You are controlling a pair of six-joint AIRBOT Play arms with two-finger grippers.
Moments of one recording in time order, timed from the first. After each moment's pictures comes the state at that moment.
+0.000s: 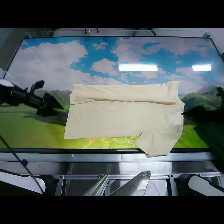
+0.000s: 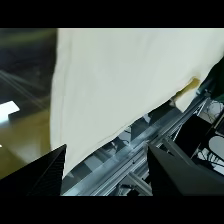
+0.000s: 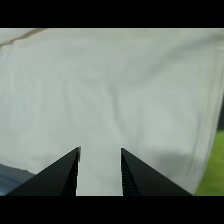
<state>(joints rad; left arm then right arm) 0.37 -1.74 1.24 0.85 -1.62 -1.17 -0.65 -1.22 0.71 -0.68 1.25 0.82</state>
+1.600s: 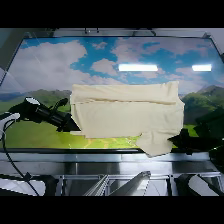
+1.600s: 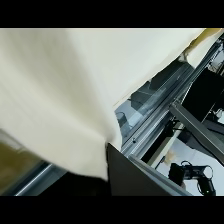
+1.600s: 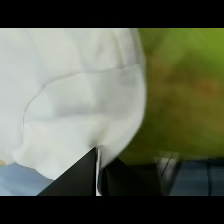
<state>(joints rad) 0.16 -1.66 0.89 0.76 -1.50 -1.00 -0.69 -1.11 0.27 -0.69 1.12 1.11</state>
